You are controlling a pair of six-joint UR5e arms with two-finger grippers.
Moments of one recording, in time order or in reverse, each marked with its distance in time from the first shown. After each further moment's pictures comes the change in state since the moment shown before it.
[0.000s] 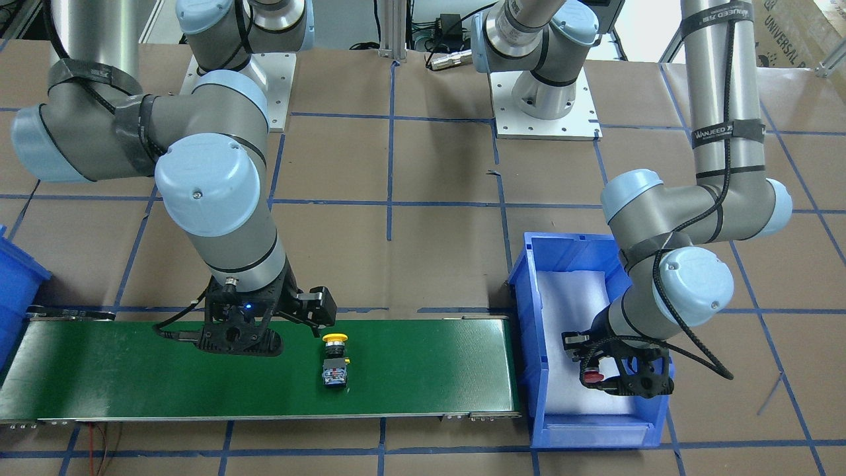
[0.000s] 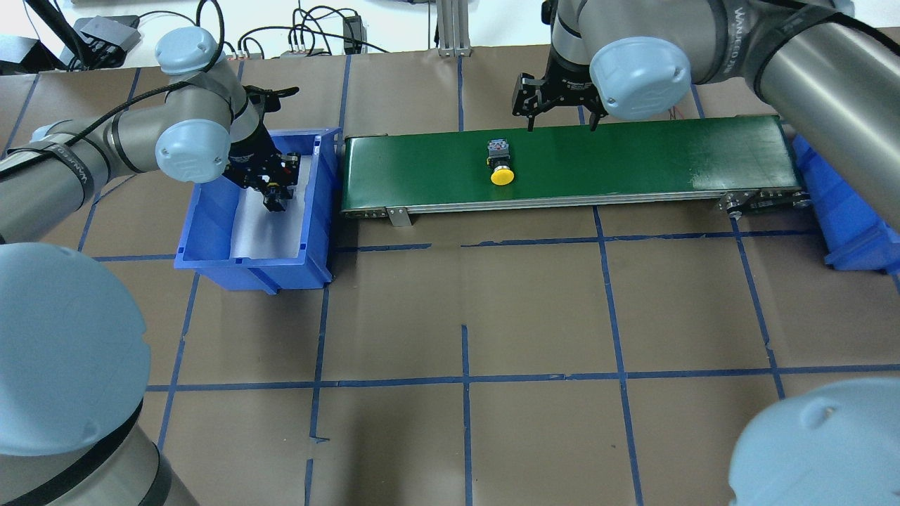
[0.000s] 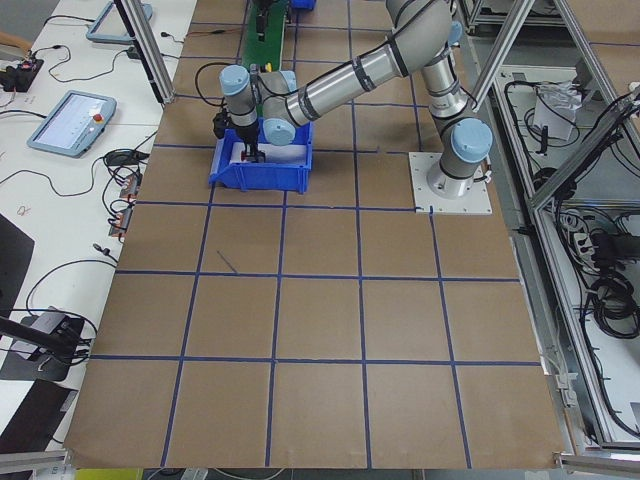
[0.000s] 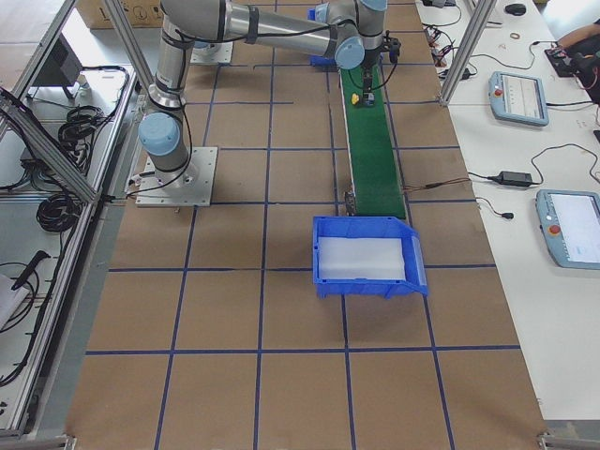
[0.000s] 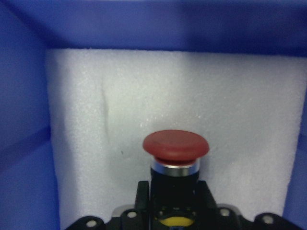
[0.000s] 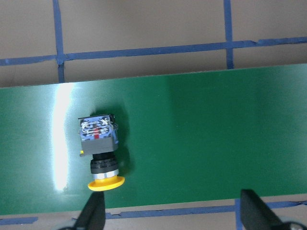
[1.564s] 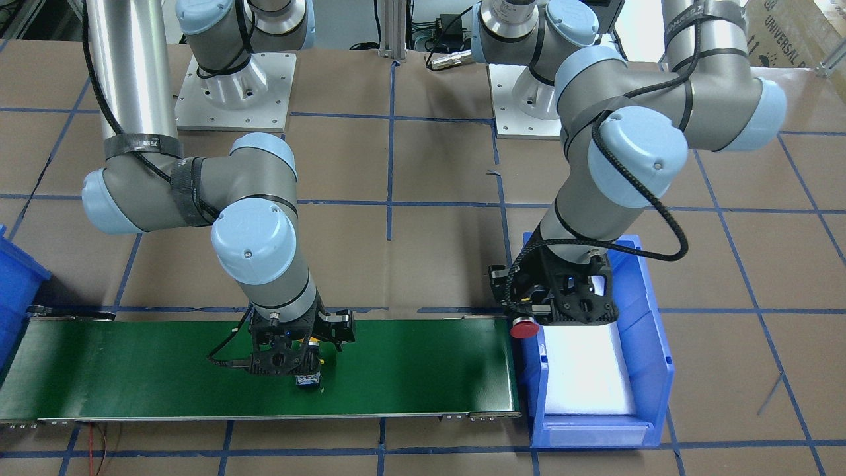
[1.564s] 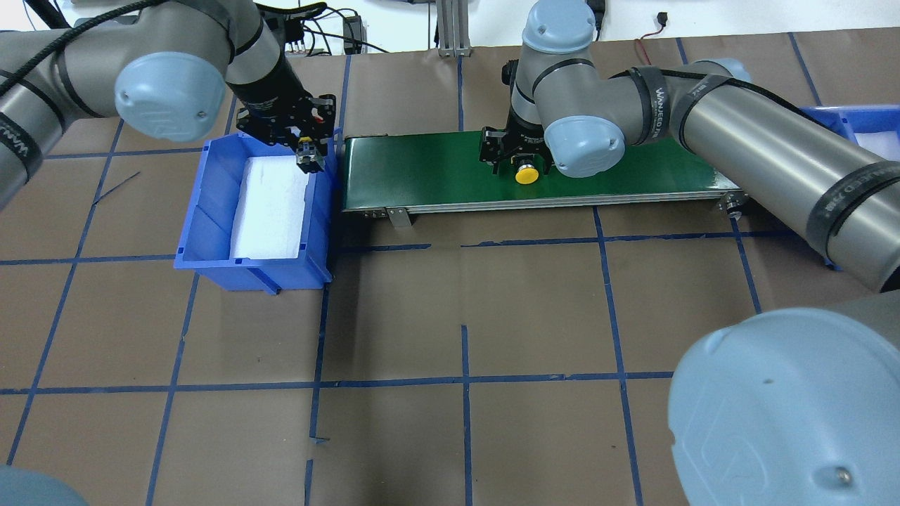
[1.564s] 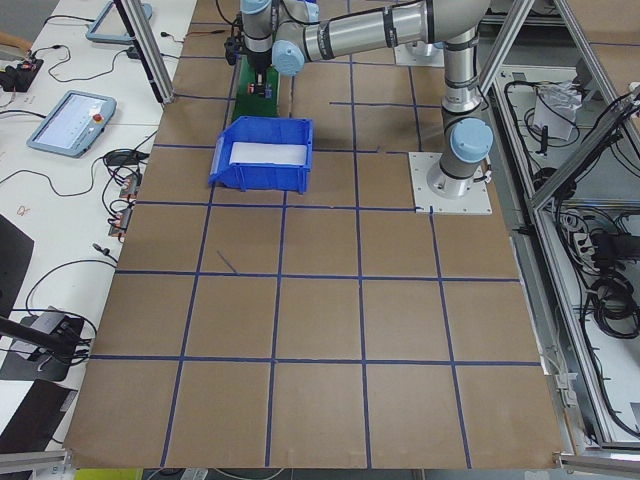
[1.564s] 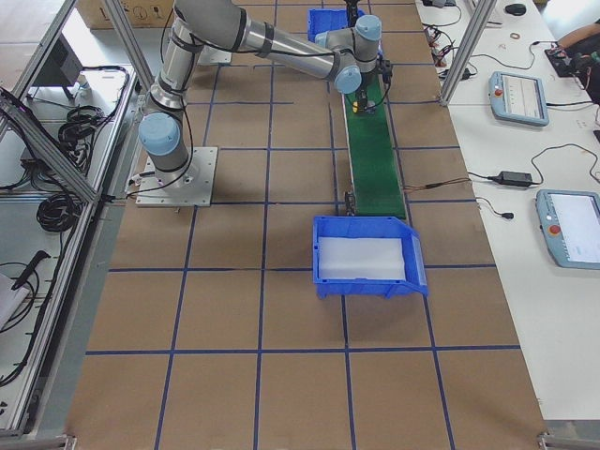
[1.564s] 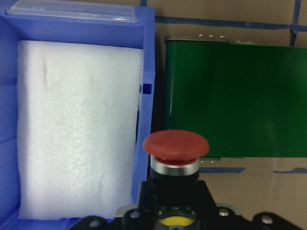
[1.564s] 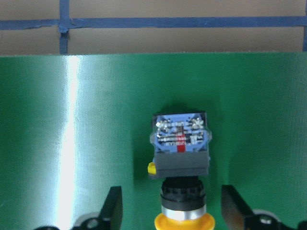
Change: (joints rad) left arm -0.240 0.131 0.059 -0.078 -0.096 -0.276; right arm -0.002 0.089 0.093 -0.165 0.025 -0.094
